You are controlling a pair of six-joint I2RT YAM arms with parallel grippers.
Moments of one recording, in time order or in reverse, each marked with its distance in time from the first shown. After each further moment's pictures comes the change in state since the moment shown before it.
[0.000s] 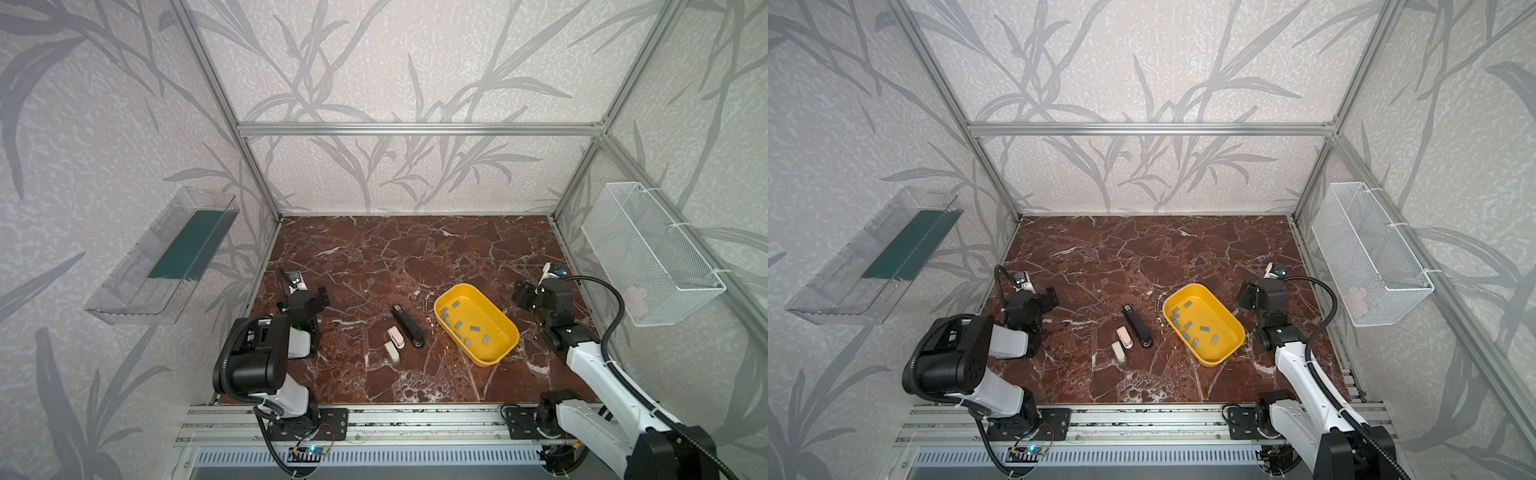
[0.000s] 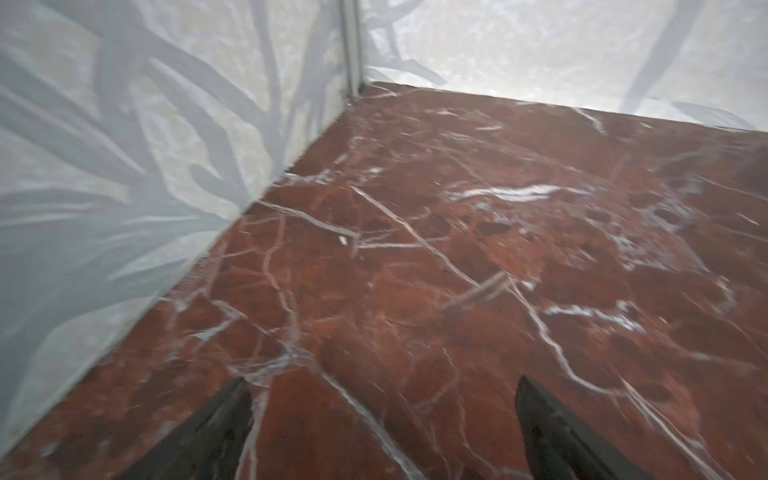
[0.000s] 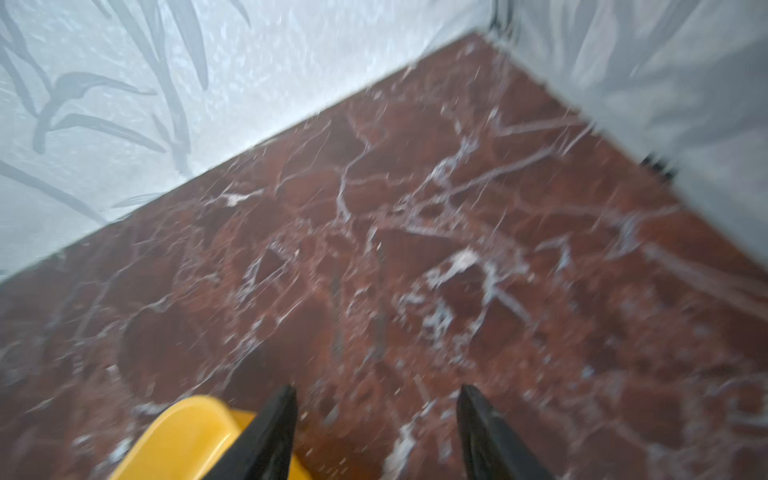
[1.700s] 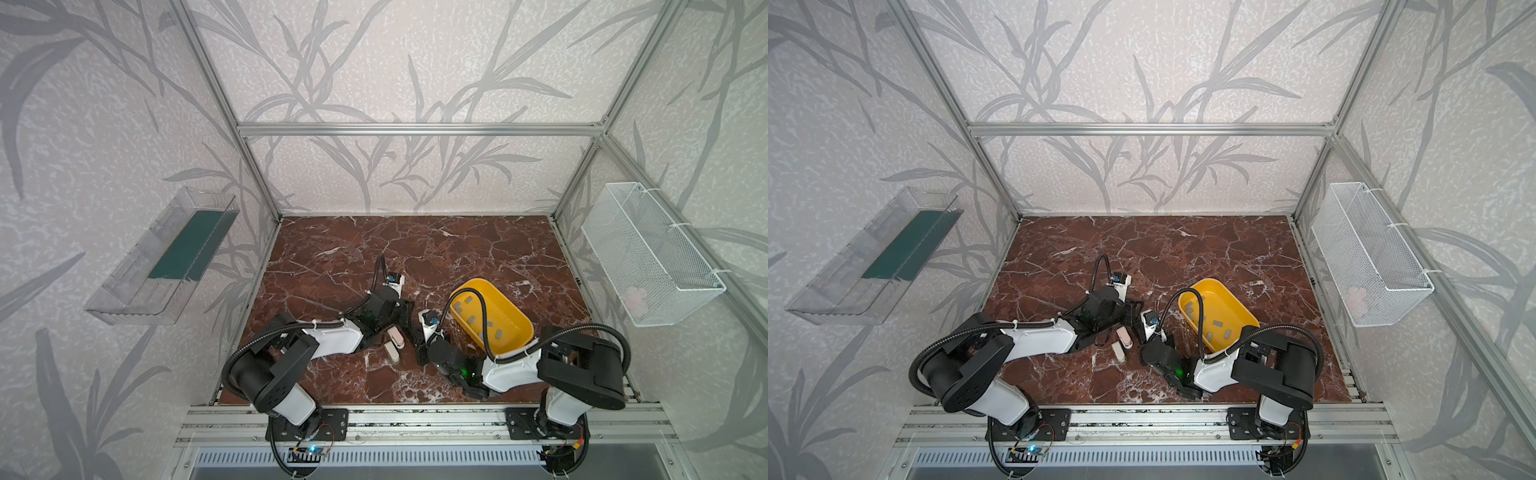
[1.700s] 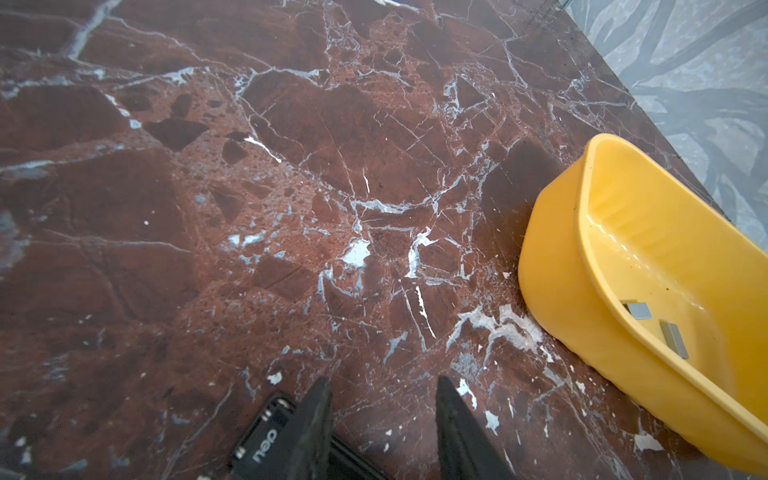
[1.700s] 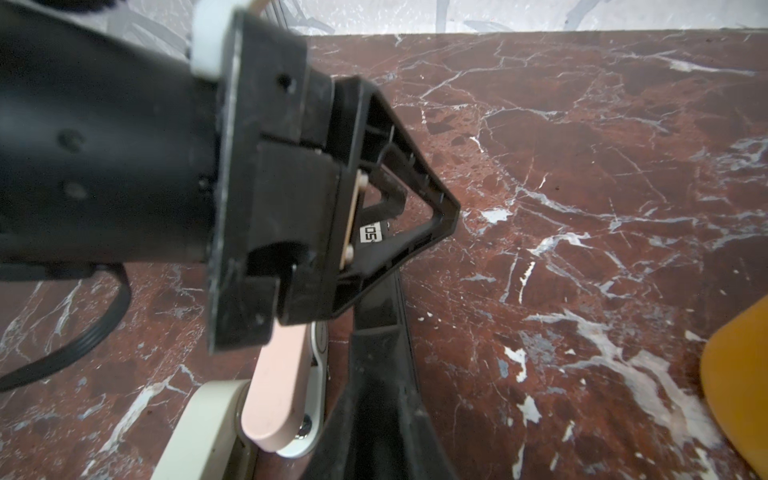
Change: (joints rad) left arm -0.776 -0.023 0.334 -0.558 0.167 -0.359; right arm 1.097 0.666 0.082 0.531 0.341 0.086
